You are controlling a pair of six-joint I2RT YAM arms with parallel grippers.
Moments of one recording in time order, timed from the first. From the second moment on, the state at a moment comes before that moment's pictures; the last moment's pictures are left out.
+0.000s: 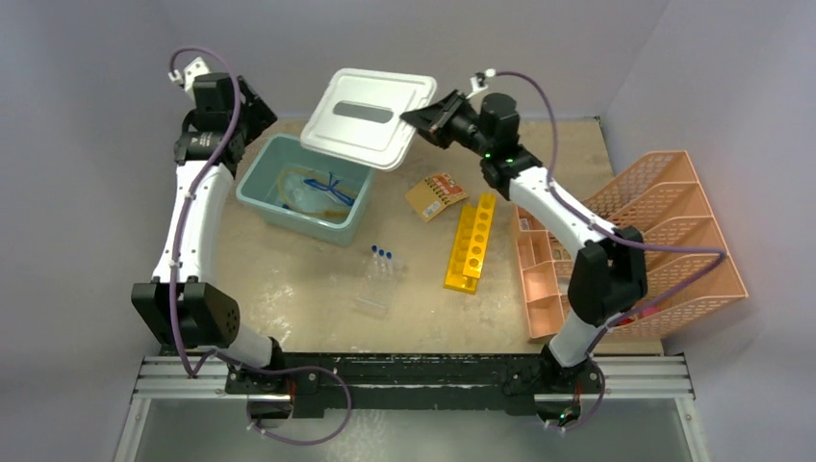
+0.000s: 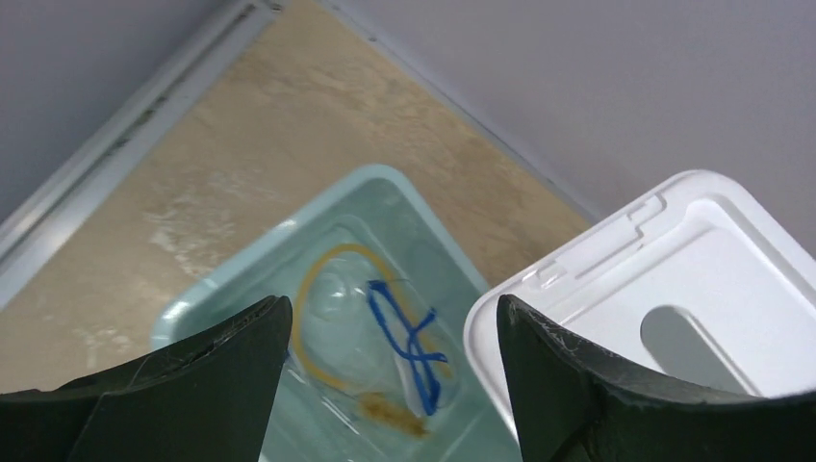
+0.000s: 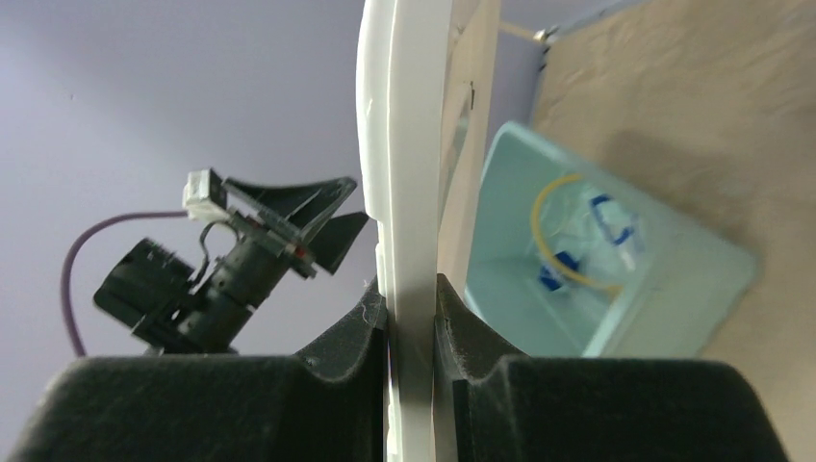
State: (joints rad) left arm -0.02 1.51 1.66 -0.61 -0.25 -0.59; right arm 0.40 1.67 1.46 0.15 -0.36 1.18
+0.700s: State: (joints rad) left arm 0.30 1.54 1.45 -0.58 -0.23 -0.70; right arm 0.65 2.05 1.63 0.33 -0.27 1.45
